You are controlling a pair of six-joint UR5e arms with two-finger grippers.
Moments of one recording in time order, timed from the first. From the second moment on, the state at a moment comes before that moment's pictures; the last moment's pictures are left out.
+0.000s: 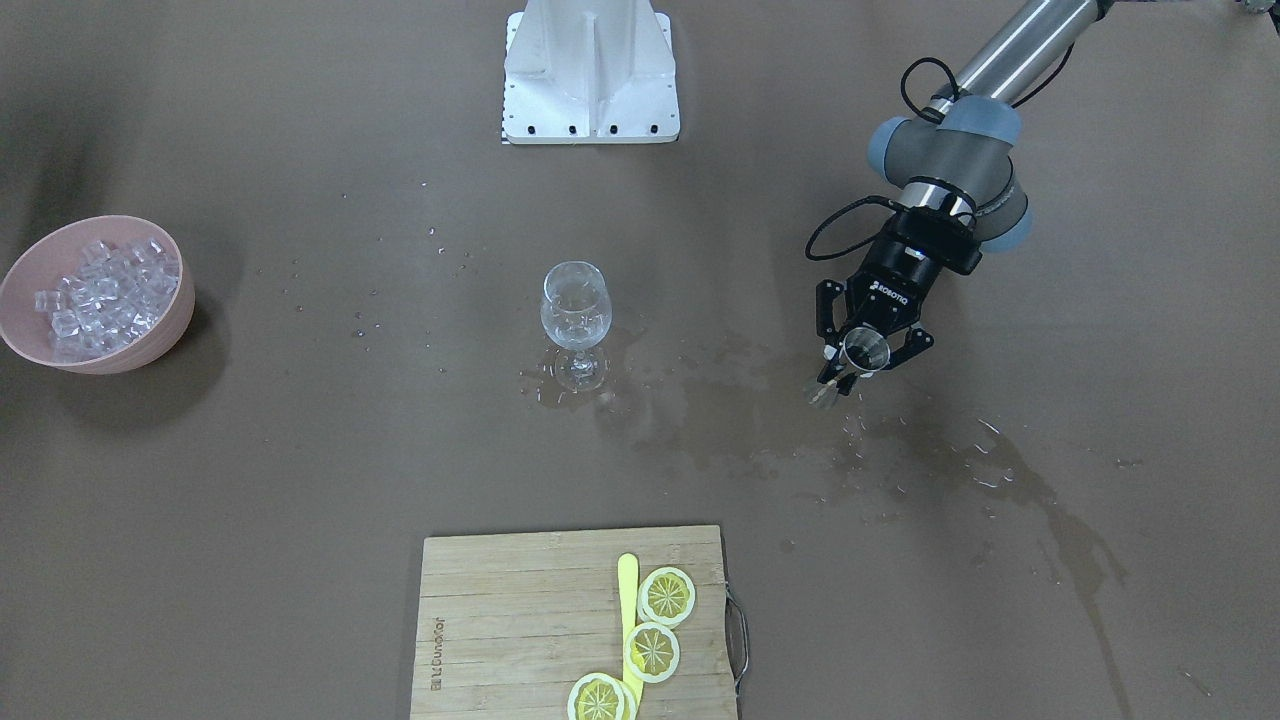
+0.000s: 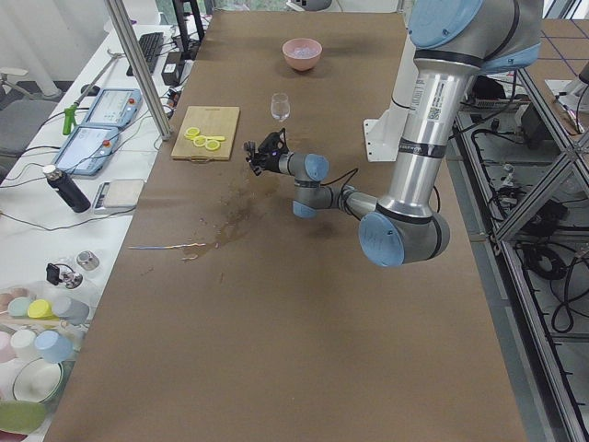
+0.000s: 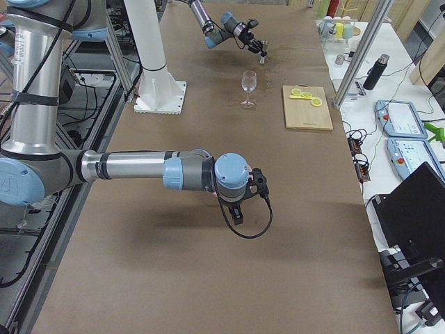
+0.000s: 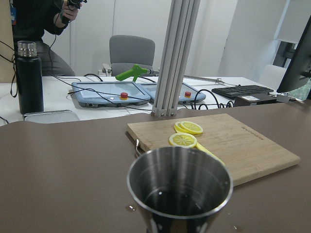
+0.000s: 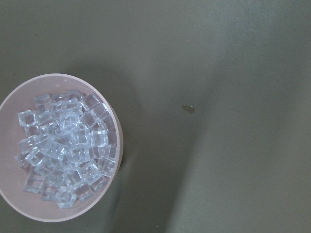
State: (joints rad) left arm -0.57 -1.85 -1.44 -3.11 -1.25 -0.67; right arm 1.60 -1.74 1.80 -1.60 2.54 -0.36
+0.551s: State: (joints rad) left arm -0.55 -1.89 -1.61 -2.91 -1.24 -0.55; right arm 1.60 -1.75 1.75 -1.60 2.55 -0.36
